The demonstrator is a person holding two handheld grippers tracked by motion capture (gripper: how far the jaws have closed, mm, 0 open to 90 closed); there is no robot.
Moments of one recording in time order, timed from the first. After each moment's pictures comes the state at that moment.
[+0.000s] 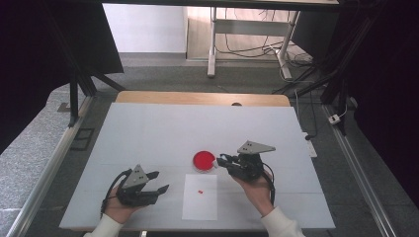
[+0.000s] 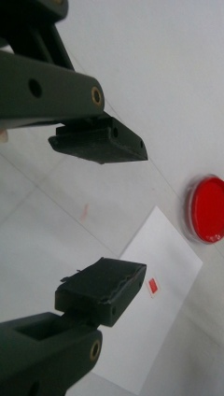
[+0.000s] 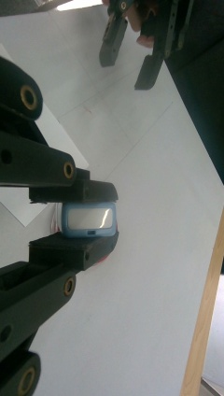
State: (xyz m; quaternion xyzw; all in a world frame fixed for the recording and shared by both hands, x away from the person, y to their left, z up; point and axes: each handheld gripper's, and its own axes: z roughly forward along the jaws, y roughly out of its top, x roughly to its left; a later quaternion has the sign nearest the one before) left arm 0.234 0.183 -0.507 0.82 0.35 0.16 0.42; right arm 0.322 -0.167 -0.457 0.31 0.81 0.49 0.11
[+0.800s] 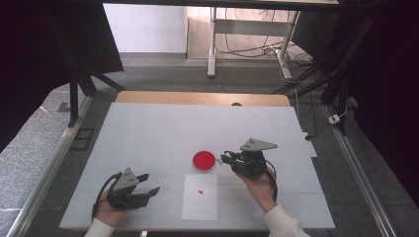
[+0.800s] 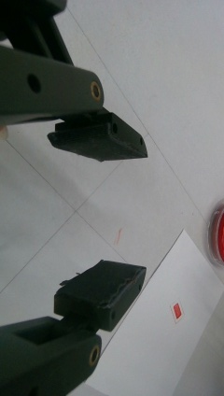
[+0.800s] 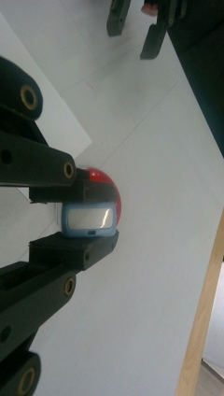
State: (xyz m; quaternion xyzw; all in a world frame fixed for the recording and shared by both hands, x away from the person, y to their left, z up) left arm 0.230 0.202 -0.519 0.82 0.38 0.16 0.40; right arm 0.333 -0.175 -0.460 0.32 0.81 0.48 0.13
